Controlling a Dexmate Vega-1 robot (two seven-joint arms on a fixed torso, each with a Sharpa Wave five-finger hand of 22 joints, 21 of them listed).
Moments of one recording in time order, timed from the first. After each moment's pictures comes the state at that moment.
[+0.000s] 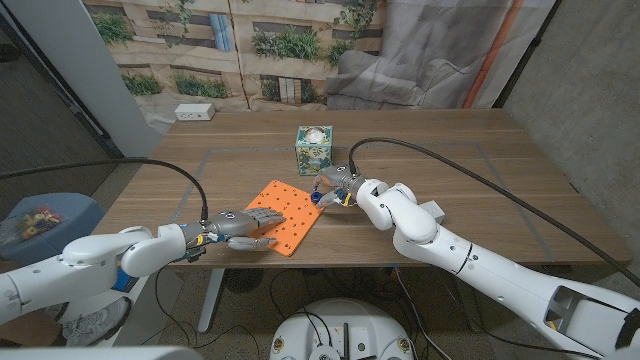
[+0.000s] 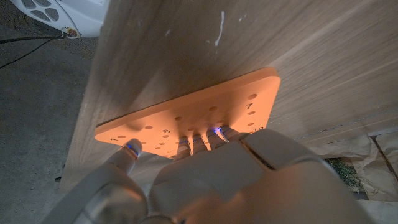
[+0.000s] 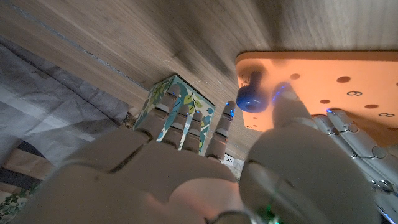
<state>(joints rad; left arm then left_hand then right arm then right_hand) 1.26 1.35 0.44 -1.89 0.45 -0.21 -0.01 0.03 0.08 0.65 0.13 0.20 -0.02 -0.06 0.19 0.17 -0.05 -0.07 0.18 0.17 -0.07 -0.04 0.17 0.16 -0.08 -0.04 0.19 0.16 -0.71 -0.55 -0.94 -1.93 -1.06 -0.41 0.45 0.69 -0.09 0.44 -0.18 0.20 0.45 -0.22 0.47 0.25 0.19 -0.05 0.25 0.25 0.12 -0.02 0.30 0.27 0.42 0.00 0.21 0.17</state>
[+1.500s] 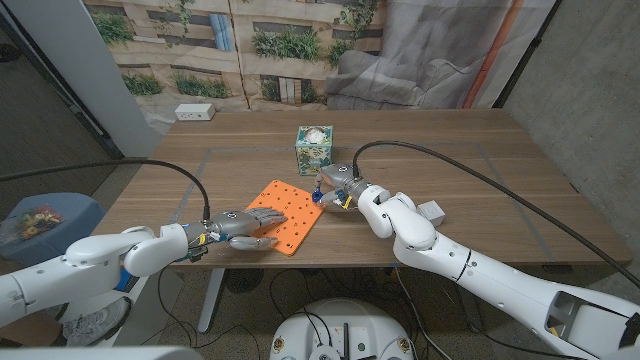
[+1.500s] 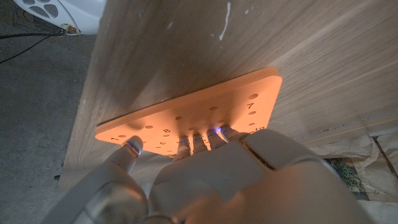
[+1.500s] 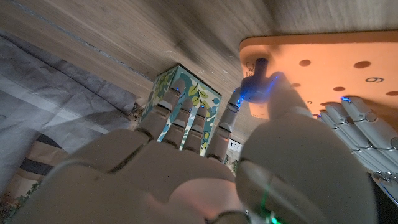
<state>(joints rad) 1.25 1.34 0.45 -1.89 0.45 -0.21 -0.02 0.05 0.09 0.68 0.11 0.20 -0.01 -0.06 0.18 0.17 -0.05 -0.07 0.18 0.17 -0.07 -0.04 0.17 0.16 -0.08 -0.04 0.19 0.16 -0.73 -0.55 -0.96 -1.90 -1.03 -0.43 0.29 0.82 -0.06 0.45 -0.18 0.19 0.67 -0.22 0.60 0.28 0.29 -0.08 0.26 0.25 0.20 -0.04 0.33 0.28 0.51 -0.03 0.21 0.17</state>
